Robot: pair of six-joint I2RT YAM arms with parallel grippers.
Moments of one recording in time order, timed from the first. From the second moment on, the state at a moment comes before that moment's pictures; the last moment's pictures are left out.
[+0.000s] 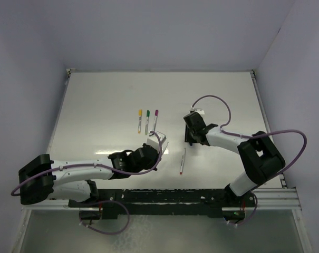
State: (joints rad) left arm -1.19 1.22 0.63 -0.07 -0.37 -0.52; right arm 0.57 1.58 0.80 -0.24 0.29 0.54
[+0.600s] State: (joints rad) left arm -1.19 1.24 0.63 -0.07 -0.37 -0.52; right arm 0.58 1.55 0.76 -0.25 0.30 0.54
